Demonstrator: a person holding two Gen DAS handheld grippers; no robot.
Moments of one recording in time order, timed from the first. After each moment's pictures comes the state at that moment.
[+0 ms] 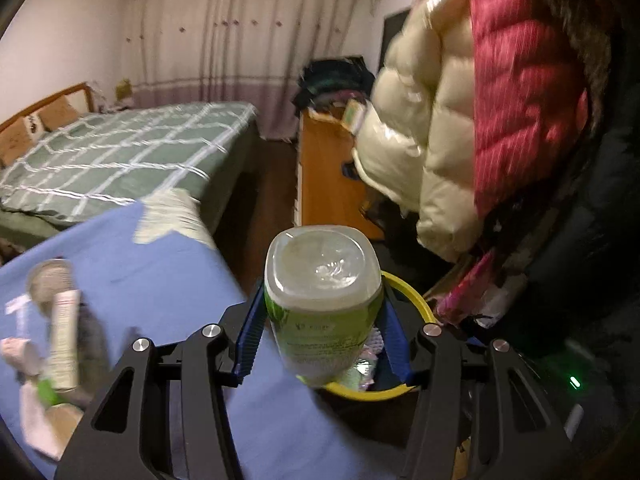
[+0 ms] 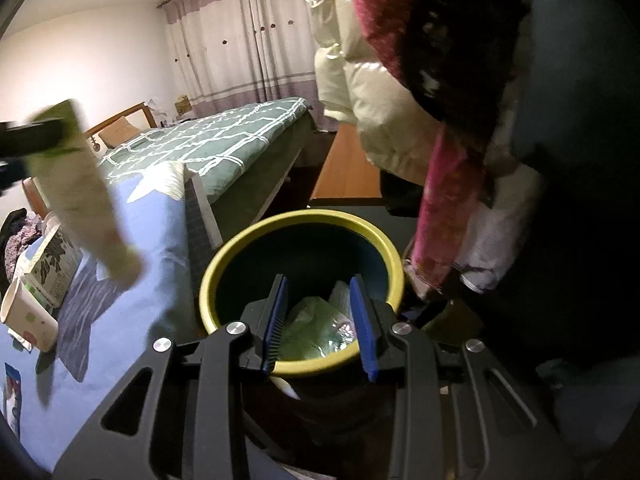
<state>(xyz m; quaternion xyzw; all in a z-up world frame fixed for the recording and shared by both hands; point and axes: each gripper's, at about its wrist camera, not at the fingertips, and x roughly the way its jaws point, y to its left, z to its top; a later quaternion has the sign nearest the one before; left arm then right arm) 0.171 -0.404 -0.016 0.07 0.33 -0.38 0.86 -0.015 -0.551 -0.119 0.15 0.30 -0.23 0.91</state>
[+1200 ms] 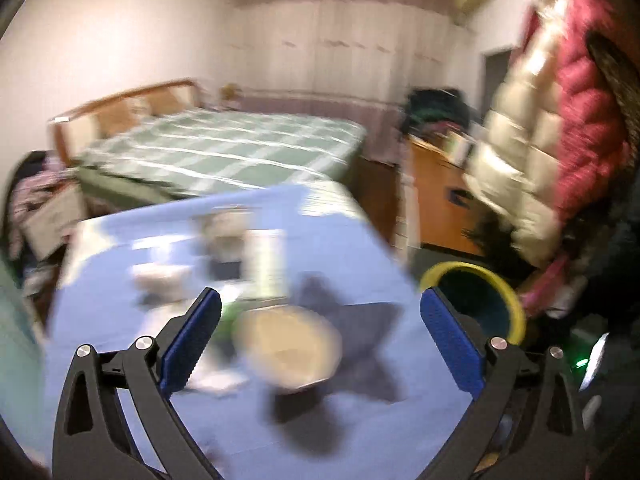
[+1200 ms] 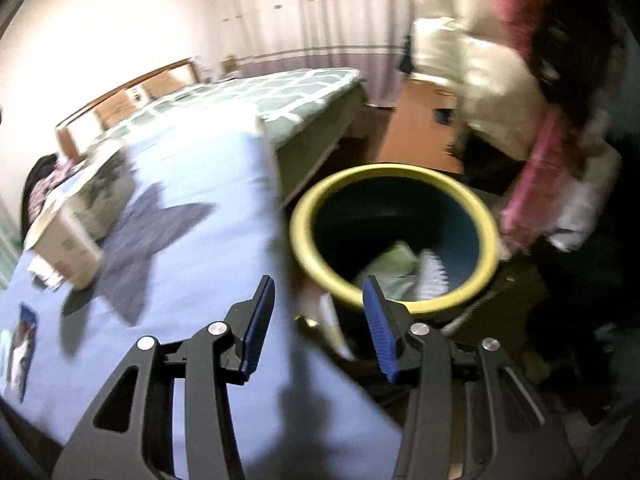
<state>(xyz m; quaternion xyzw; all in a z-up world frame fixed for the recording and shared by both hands) 0.124 -0.179 -0.007 0.02 0.29 -0.18 0.94 0.012 -0.436 -0.130 0.10 0.36 -0.13 0.92</state>
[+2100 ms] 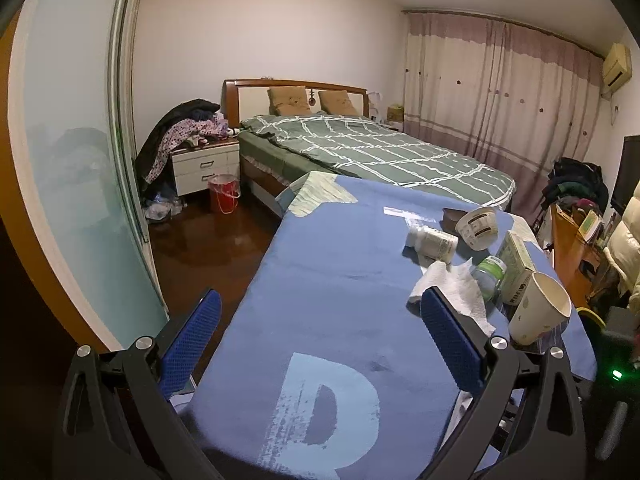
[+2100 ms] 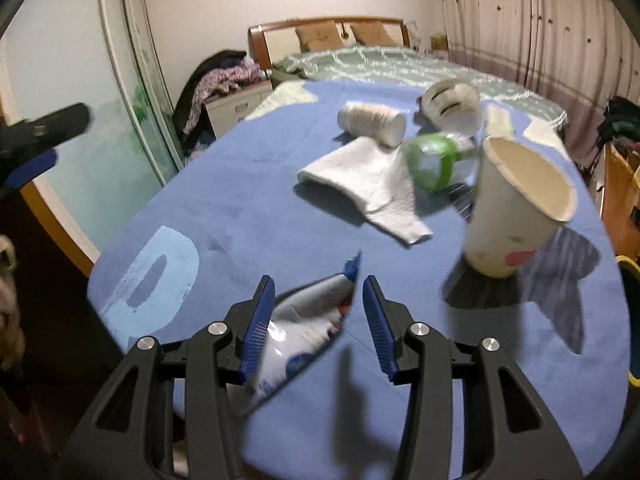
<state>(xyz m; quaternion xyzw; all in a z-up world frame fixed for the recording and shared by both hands) 0.051 0.065 -0.047 -0.07 0.27 0.07 0.96 0.064 -0.147 -0.128 -0.02 0.41 0.18 0.89</state>
